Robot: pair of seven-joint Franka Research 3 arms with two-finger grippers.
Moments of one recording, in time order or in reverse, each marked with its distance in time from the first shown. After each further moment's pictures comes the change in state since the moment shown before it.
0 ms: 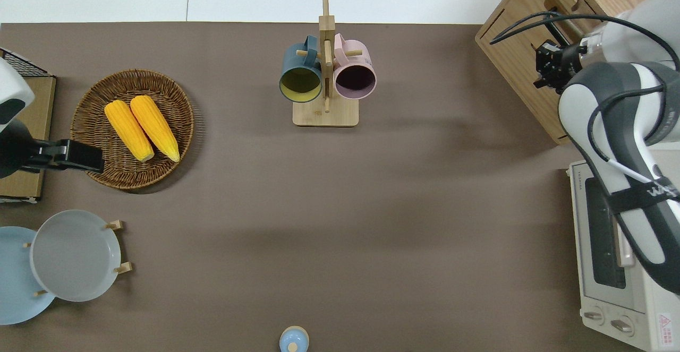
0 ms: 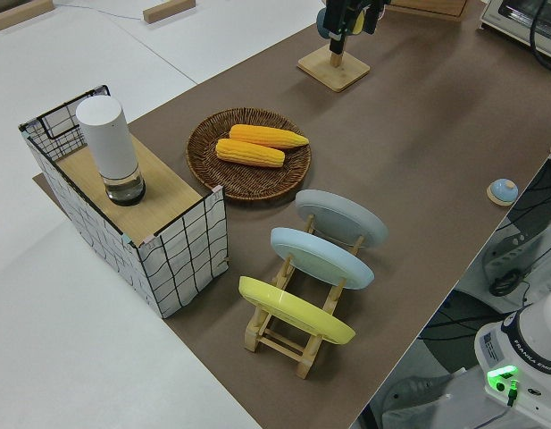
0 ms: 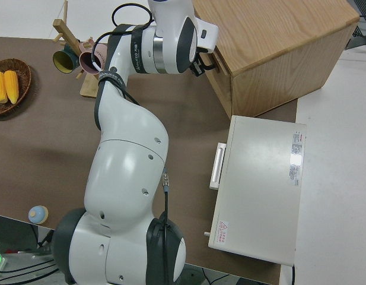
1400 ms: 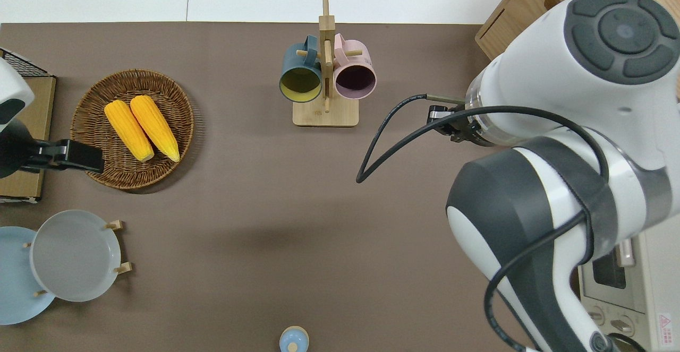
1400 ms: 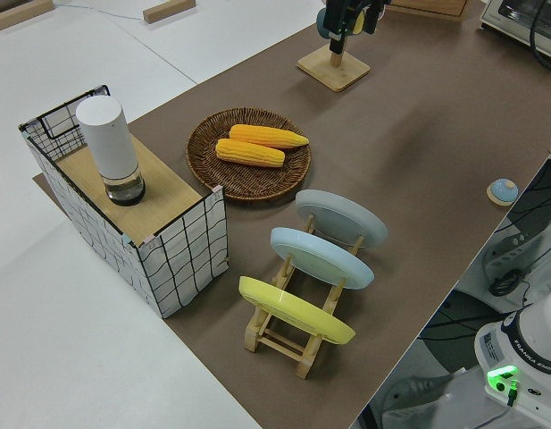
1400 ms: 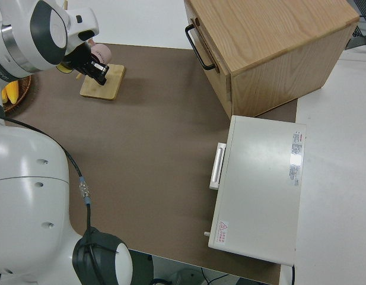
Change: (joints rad) left arm 0.000 0.000 0.000 0.000 0.000 0.000 0.000; right arm 0.321 -0.220 0.014 0.011 -0.002 -0.322 -0.304
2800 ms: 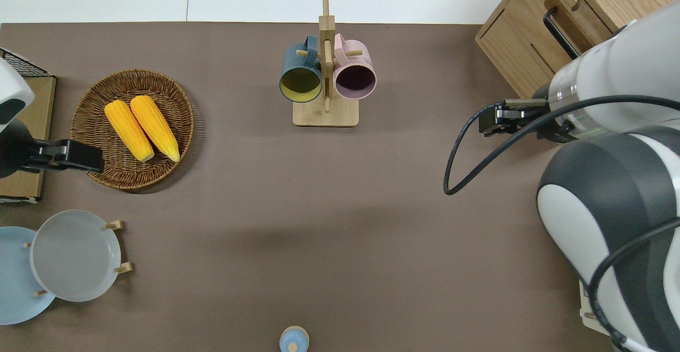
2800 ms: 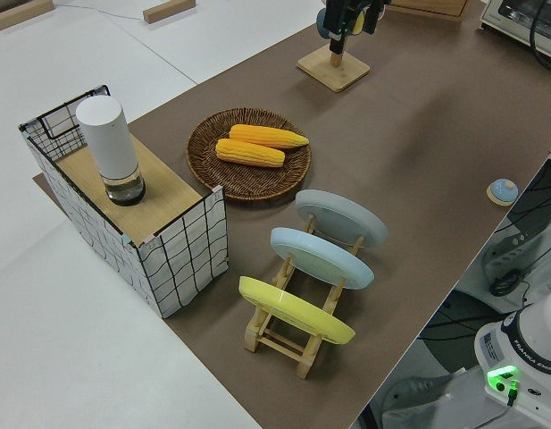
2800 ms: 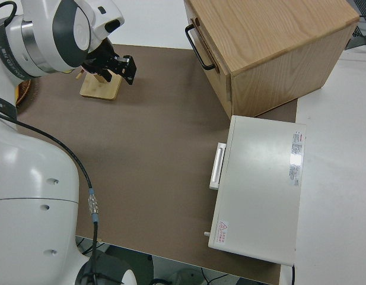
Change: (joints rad) left arm 0.000 0.000 0.000 0.000 0.000 0.000 0.000; right arm -0.089 -0.075 -0.064 -0.065 0.047 0.000 -0.289
